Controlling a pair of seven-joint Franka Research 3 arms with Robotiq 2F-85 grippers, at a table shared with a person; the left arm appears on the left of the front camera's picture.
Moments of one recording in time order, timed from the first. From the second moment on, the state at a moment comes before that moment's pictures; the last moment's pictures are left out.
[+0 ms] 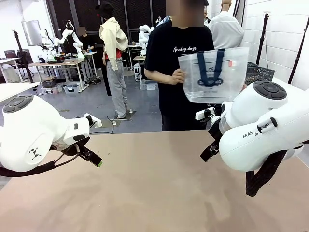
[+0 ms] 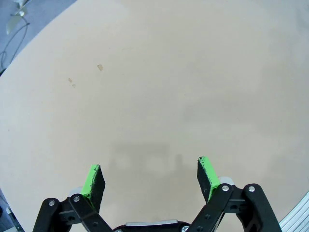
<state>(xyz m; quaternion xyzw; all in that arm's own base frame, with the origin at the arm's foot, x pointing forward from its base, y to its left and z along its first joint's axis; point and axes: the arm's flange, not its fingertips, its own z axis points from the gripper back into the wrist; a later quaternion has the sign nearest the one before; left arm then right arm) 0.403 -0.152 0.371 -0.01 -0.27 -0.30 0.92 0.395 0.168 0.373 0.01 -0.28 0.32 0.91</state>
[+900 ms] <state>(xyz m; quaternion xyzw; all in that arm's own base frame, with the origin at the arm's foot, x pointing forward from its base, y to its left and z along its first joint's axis) 0.403 -0.152 0.371 -0.01 -0.27 -0.30 0.92 0.395 0.168 0.373 0.01 -0.28 0.32 0.91</state>
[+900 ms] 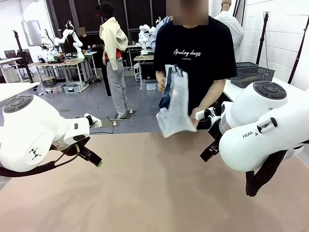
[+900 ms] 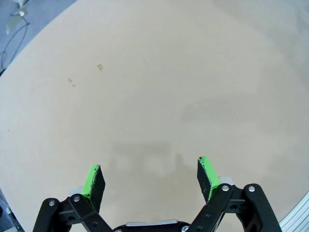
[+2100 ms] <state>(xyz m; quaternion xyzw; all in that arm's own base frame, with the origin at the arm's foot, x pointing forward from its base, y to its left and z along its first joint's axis) 0.402 -0.153 0.371 -0.01 -0.26 -0.30 0.92 0.395 0.169 0.375 0.01 -0.28 0.32 0.90</state>
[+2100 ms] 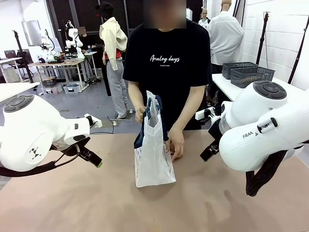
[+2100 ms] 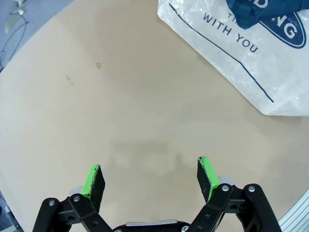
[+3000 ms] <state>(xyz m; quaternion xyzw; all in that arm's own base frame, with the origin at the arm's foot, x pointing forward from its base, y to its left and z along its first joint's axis) 0.420 -0.159 0.515 -0.10 -0.25 -0.34 0.90 0.379 0.174 0.453 0.01 -0.37 0.38 0.85</state>
